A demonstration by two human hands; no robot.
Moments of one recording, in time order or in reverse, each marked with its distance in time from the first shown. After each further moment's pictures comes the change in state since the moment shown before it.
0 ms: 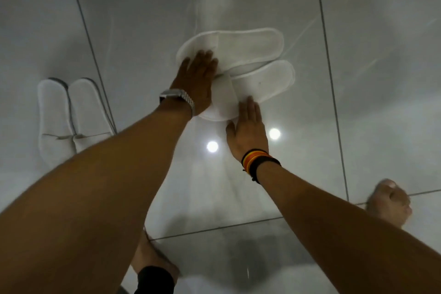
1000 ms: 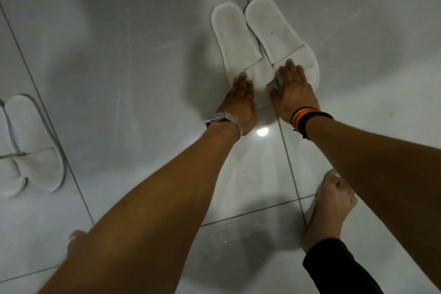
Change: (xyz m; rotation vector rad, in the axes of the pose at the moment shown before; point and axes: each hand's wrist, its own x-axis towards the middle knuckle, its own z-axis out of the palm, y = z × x) left_hand 0.059 0.244 0.034 -0.363 -0.170 -0.019; right_hand 0.067 0.197 -0.173 -0.215 0.112 0.001
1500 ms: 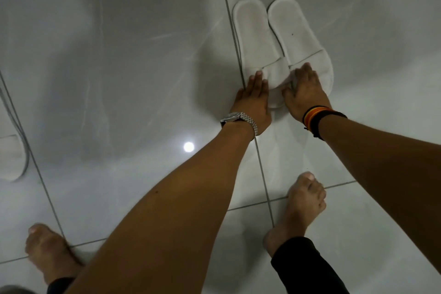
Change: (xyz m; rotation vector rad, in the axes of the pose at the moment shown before) left_hand 0.036 0.088 0.039 0.000 0.043 0.043; right_hand 0.003 0.079 -0.042 0.021 -0.019 0.059
